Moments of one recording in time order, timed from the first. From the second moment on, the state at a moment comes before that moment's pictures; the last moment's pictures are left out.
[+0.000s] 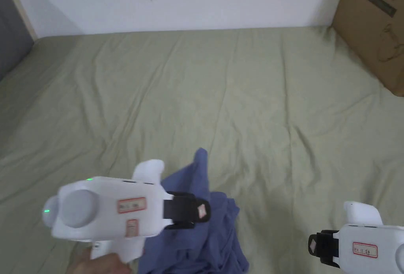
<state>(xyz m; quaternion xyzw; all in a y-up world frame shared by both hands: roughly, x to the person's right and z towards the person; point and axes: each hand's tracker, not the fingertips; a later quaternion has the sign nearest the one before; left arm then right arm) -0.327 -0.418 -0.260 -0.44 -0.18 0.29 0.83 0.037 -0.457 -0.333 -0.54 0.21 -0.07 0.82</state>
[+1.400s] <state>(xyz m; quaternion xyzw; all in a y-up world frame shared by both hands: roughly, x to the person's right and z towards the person) -0.216 -0.491 -0.294 -0.52 -0.22 0.30 0.77 0.063 -0.465 -0.333 -0.54 0.19 -0.09 0.81</state>
